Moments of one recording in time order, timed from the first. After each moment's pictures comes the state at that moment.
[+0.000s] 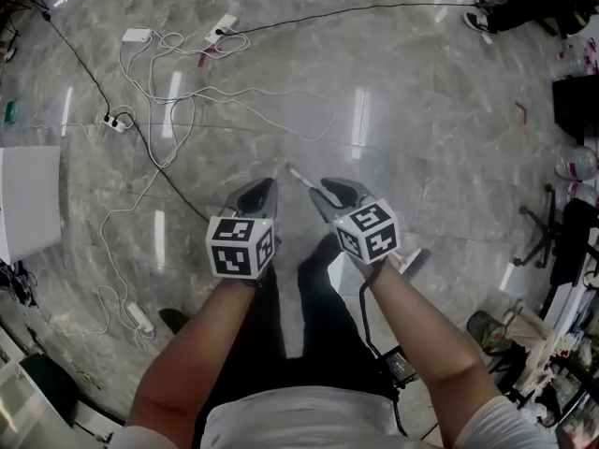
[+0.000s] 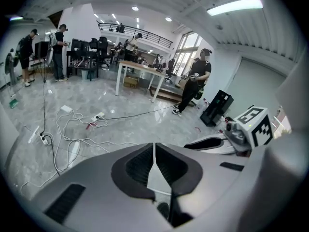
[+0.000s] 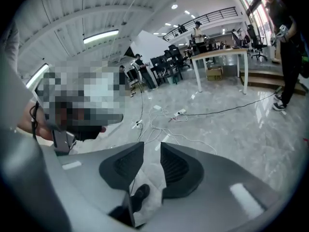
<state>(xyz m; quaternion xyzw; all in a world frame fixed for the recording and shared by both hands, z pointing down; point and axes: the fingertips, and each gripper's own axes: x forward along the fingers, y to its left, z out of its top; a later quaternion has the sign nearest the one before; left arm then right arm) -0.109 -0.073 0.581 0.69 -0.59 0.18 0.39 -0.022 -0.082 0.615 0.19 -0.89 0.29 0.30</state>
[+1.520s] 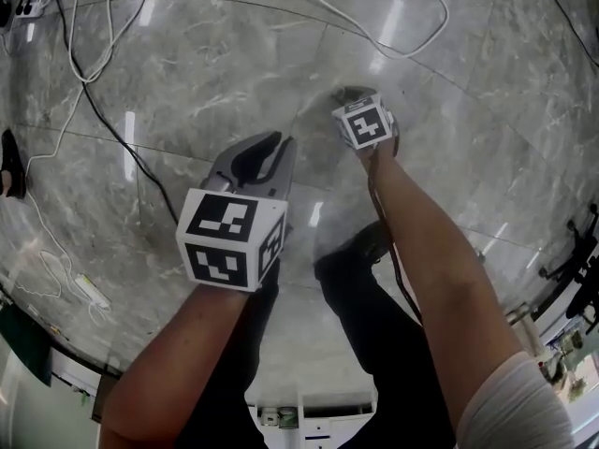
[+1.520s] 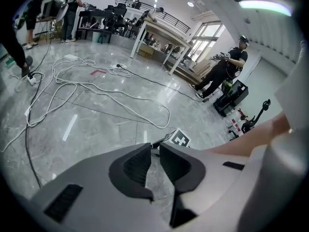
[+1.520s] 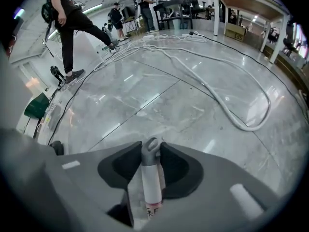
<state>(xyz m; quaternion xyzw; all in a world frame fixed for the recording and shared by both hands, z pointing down) -0.216 -0.022 1.120 0.65 -0.55 0.18 0.49 -0.120 -0.095 1.370 0.16 -0.79 0.23 0.54</state>
